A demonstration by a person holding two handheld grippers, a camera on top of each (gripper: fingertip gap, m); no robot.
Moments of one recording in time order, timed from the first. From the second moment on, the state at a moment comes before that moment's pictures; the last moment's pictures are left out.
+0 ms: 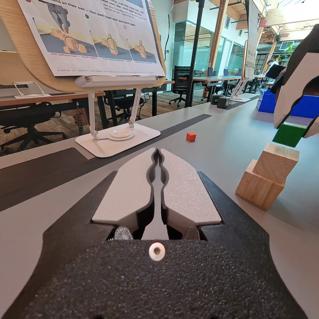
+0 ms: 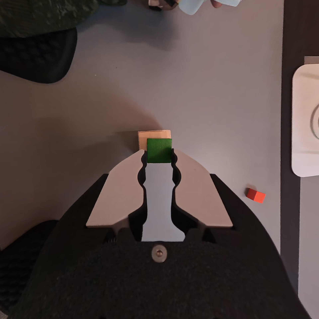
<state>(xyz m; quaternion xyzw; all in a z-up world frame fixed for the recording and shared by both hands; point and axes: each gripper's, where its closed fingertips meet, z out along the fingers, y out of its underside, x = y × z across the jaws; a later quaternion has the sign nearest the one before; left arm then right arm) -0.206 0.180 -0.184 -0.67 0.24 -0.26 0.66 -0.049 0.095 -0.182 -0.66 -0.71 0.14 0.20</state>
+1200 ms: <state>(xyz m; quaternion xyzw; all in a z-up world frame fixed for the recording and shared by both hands) -0.204 0.182 -0.190 -0.68 0.24 -0.26 0.64 0.008 0.223 -0.154 -0.74 -0.59 0.07 0.32</state>
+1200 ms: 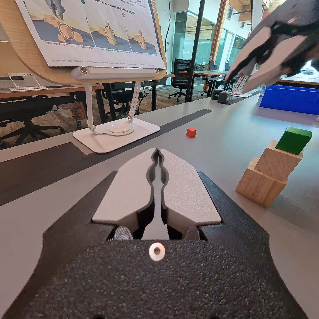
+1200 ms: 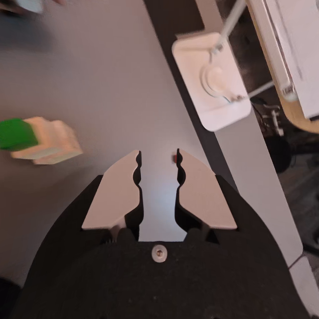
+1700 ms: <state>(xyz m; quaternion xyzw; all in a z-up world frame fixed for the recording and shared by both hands) -0.207 0.186 -0.195 -0.69 0.25 -0.26 0.64 0.035 0.307 -0.277 -0.79 -0.56 0.07 0.24</state>
